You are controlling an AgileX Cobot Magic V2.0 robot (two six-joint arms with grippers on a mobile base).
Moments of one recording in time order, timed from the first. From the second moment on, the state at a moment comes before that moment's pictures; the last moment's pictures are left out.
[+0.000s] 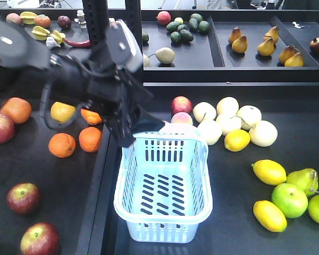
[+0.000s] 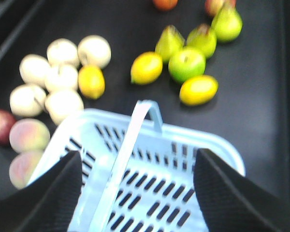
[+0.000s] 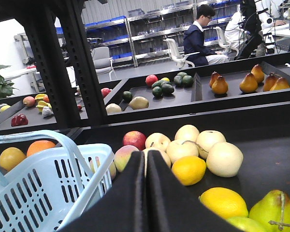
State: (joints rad) left arm -0.41 1.63 -1.44 -0.81 0.87 1.26; right arm 0.12 -0.01 0.03 0.01 0.05 0.12
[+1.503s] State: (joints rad) left arm -0.41 1.91 -1.44 -0.76 0.69 1.30; right arm 0.12 -0.01 0.03 0.01 0.05 0.12
